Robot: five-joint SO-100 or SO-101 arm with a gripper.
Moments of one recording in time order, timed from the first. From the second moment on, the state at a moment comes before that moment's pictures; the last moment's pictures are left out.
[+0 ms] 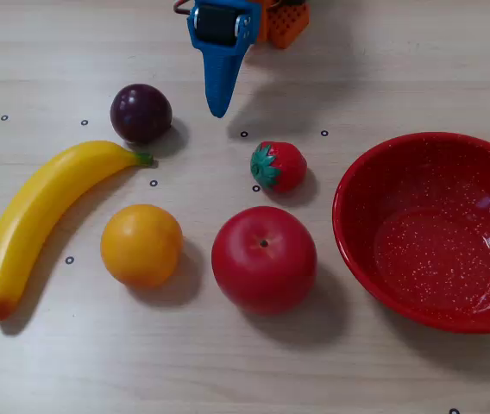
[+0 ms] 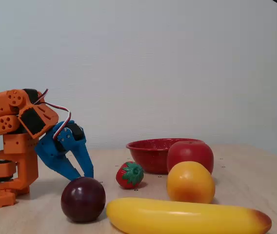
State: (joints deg) arm -10.3 183.3 173.1 62.9 4.6
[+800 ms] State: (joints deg) arm -9.6 183.3 173.1 62.9 4.7
